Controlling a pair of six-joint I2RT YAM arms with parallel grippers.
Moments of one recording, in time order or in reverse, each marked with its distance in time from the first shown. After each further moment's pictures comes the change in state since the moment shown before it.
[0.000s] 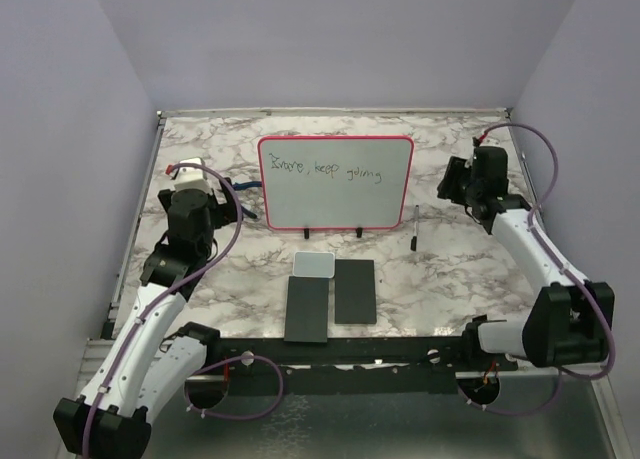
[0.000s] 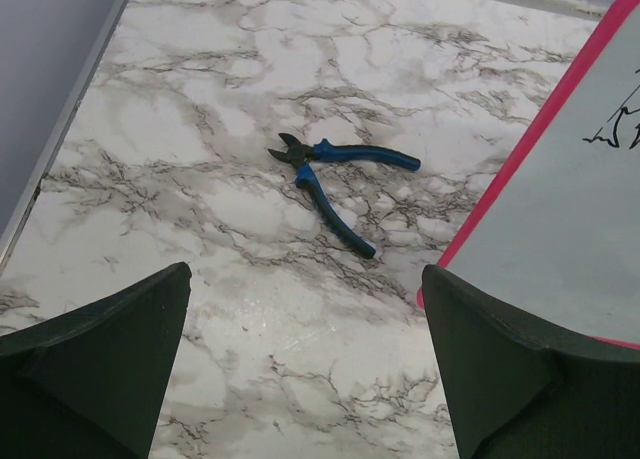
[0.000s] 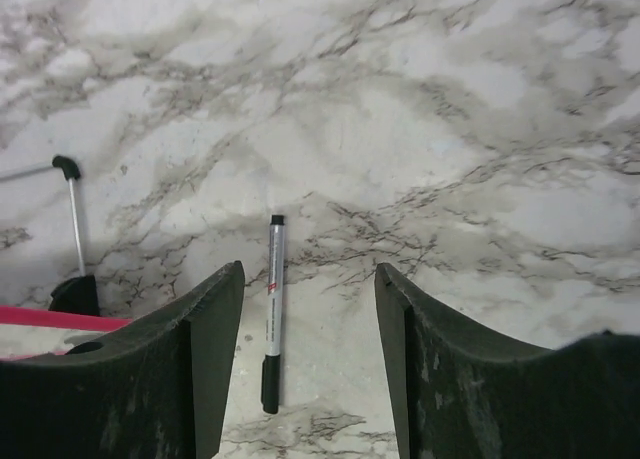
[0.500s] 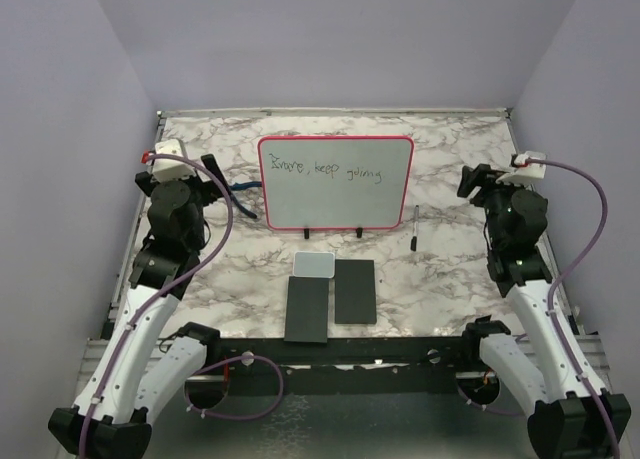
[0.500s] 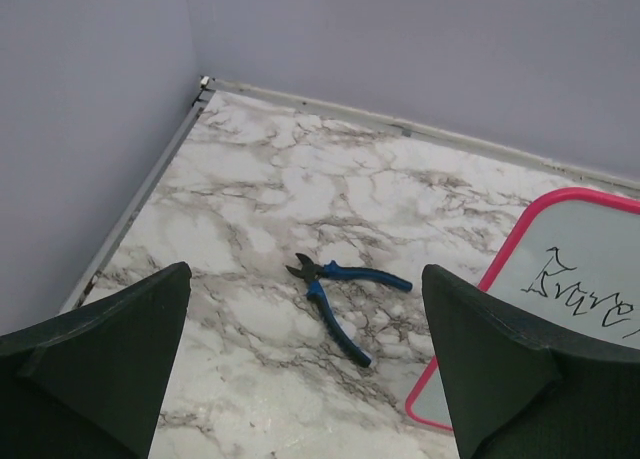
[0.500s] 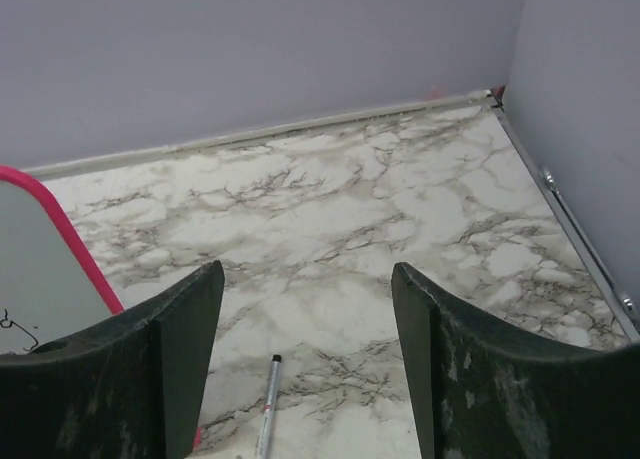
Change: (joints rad) left arm 0.008 0.010 0.124 0.114 -0.111 0.062; right arm -0.011 -0.537 -0.276 0.396 0.122 -0.122
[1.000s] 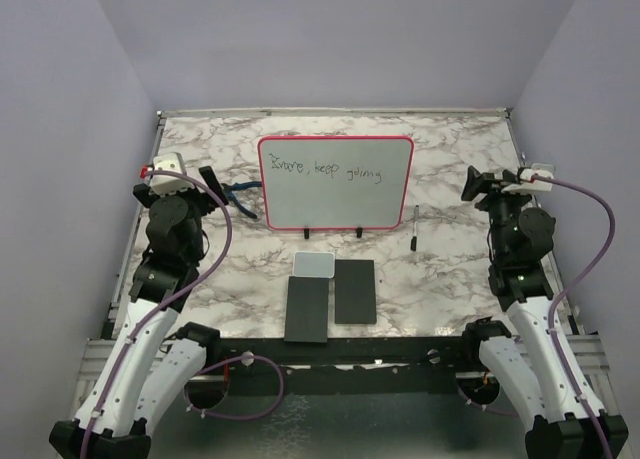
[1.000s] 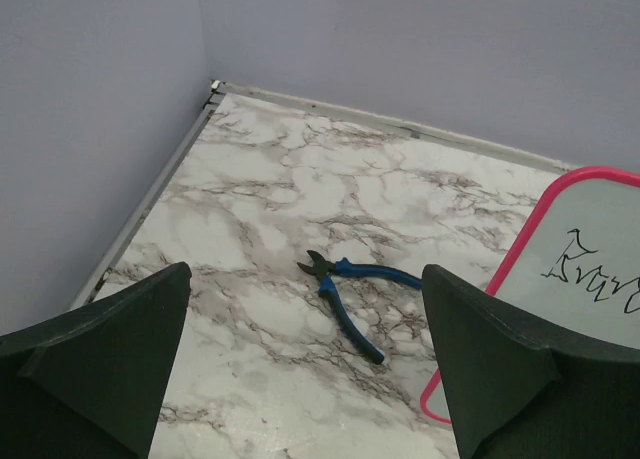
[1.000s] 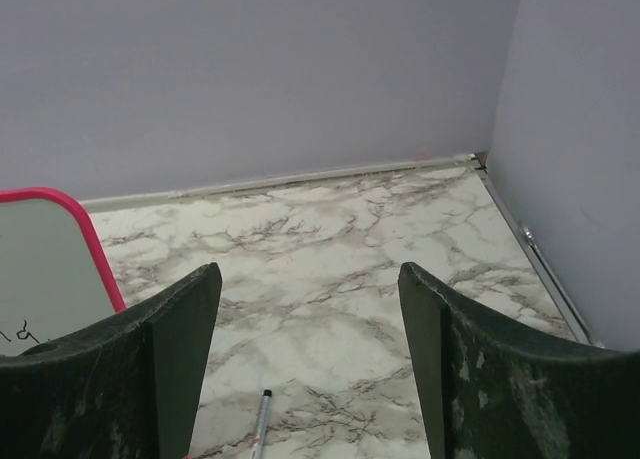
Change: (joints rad) left arm 0.000 -0.103 -0.096 0.061 -0.016 0.036; right arm 0.000 -0.154 -0.101 0.130 -0.002 -0.079
